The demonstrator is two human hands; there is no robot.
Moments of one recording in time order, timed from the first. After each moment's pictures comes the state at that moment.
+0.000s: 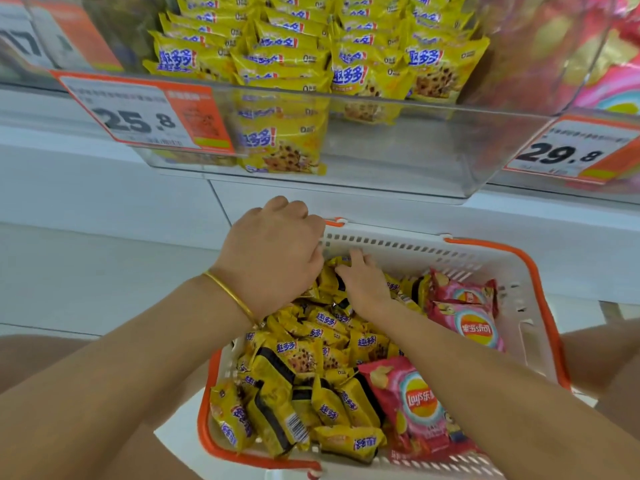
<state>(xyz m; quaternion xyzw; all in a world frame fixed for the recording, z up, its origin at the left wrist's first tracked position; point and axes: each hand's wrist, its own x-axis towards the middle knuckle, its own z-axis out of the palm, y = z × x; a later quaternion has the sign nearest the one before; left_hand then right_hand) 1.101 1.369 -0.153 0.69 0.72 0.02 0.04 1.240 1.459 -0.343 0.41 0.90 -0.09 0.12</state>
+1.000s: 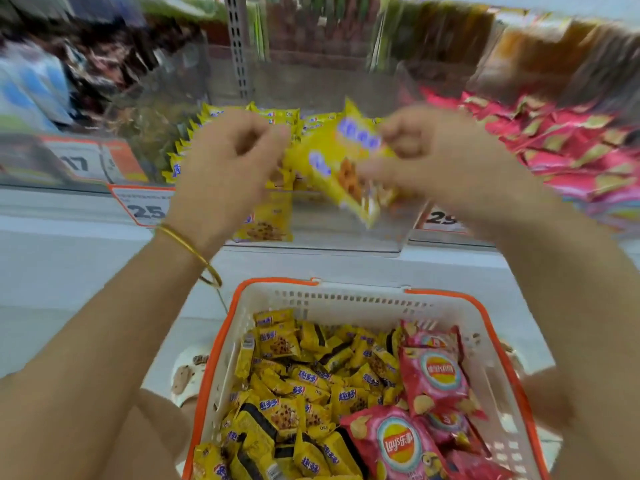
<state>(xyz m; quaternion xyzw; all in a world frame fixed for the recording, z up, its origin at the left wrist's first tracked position) 1.094 1.395 -0.033 0.49 0.65 0.56 0.13 1.276 1.460 0.003 0.34 0.78 -0.44 -0.28</state>
